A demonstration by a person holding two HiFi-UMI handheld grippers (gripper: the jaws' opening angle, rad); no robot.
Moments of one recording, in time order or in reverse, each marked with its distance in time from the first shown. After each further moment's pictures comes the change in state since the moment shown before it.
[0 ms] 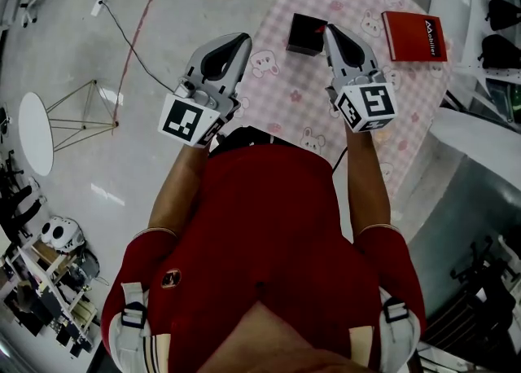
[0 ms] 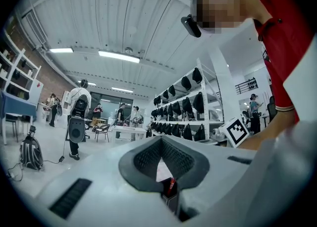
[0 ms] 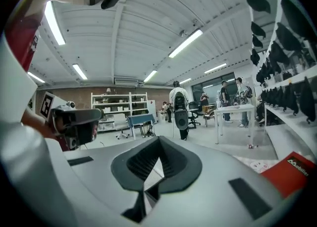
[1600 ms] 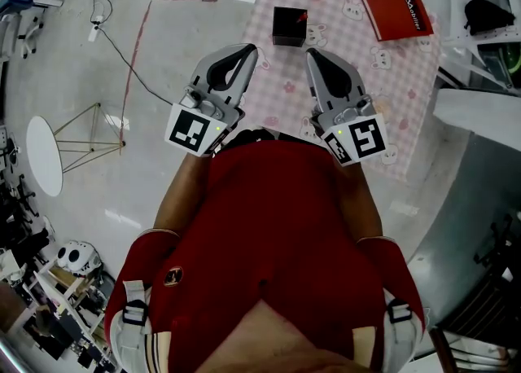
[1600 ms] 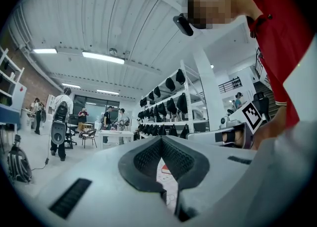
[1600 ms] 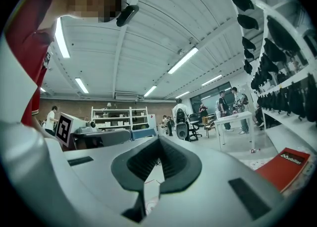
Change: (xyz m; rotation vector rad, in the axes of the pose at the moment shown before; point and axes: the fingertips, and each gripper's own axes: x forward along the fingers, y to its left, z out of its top) left arm -0.005 -0.076 0.013 0.080 -0.017 -0.149; right arm -0.094 0.070 0.039 0.038 -0.183 -0.001
